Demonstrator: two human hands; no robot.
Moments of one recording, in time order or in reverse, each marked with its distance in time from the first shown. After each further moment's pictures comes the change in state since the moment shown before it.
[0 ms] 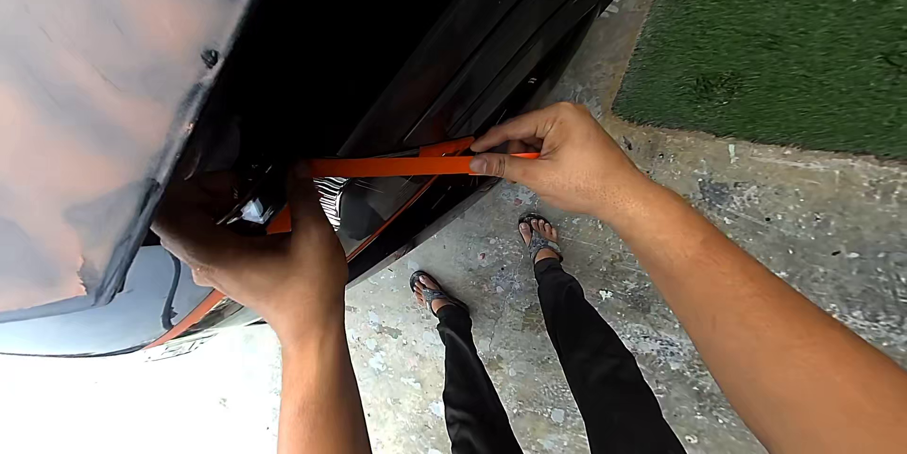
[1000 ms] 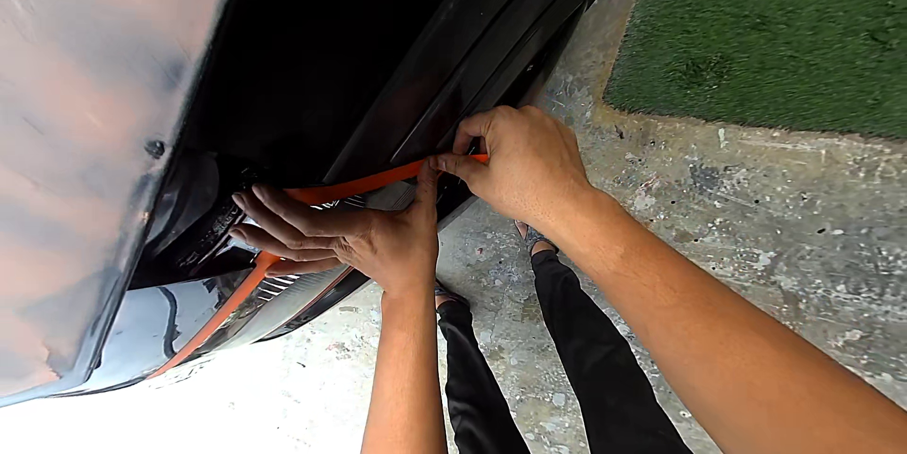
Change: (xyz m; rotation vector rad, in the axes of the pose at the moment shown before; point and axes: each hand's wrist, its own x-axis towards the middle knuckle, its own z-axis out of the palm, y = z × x) left_hand -0.050 0.030 0.088 0.354 0.109 -0.120; right_hand 0.024 -0.042 0.018 -0.467 0.000 0.288
